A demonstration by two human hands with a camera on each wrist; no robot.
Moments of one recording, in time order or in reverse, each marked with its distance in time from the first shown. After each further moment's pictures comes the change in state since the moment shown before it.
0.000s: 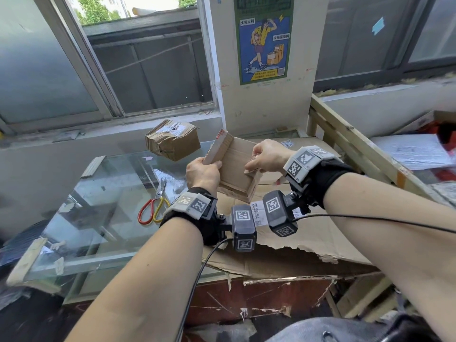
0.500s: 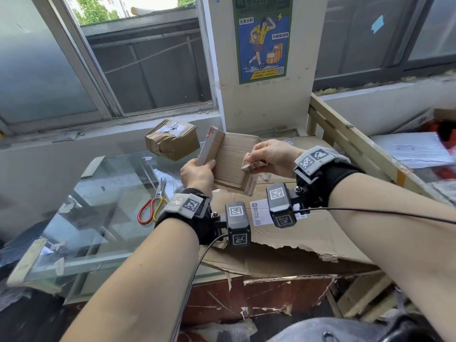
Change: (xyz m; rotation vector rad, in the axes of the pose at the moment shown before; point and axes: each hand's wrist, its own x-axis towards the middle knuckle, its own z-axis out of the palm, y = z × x) left_hand 0.011 -0.008 -0.003 -0.176 -0.011 -0.021; right_hand 0.009 0.015 0.003 0.742 -0.188 -0.004
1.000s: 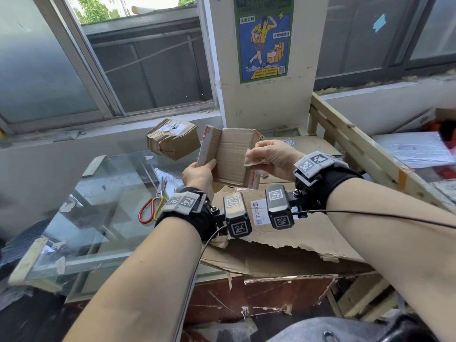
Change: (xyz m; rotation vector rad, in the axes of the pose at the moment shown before) left_hand -0.004 0.004 -0.001 -0.177 -0.044 -0.205; right_hand -0.001 0.008 0.002 0.263 0.028 -0.122
